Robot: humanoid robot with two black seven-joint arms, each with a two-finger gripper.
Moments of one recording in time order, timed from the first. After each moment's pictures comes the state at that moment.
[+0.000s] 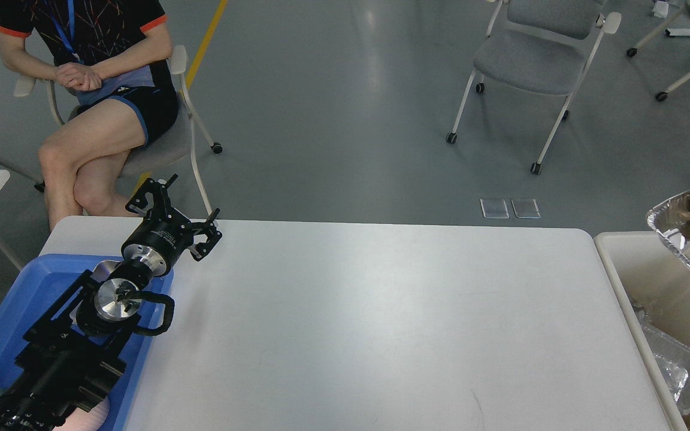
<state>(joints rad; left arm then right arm) -0.50 0.09 -1.21 -0.77 0.17 -0.21 0.00 0.64 -1.11 0.42 0.73 -0.34 0.52 -0.29</state>
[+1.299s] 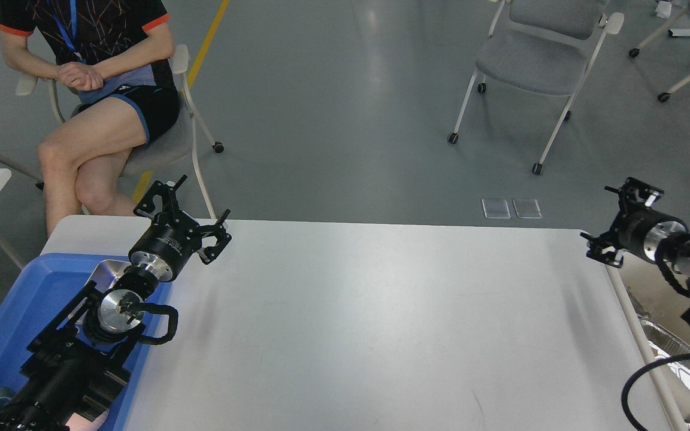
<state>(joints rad) -0.47 0.07 -1.21 -0.77 0.17 -0.32 -0.03 0.83 -0.35 1.03 0.24 -0.25 0.37 -0.23</state>
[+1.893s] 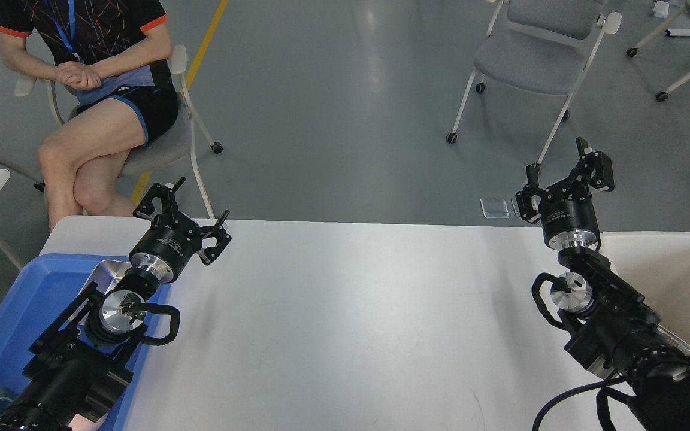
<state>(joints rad) -0.47 0.06 -1.22 -0.77 0.17 -0.31 -0.03 0.72 -0.06 1.08 0.30 -0.24 0.38 0.65</state>
